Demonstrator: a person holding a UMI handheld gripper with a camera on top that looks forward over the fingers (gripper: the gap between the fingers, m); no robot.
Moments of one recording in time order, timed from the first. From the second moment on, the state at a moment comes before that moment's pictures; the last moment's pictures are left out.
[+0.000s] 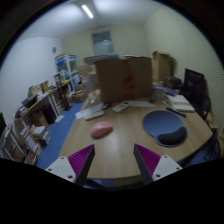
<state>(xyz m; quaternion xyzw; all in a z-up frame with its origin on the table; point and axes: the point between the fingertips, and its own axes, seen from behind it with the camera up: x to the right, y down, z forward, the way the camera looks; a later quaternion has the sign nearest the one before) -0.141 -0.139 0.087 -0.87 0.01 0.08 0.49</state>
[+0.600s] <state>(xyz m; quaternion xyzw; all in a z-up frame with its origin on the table) -0.240 0.032 -0.014 -0.89 -0.02 0.02 0.45</state>
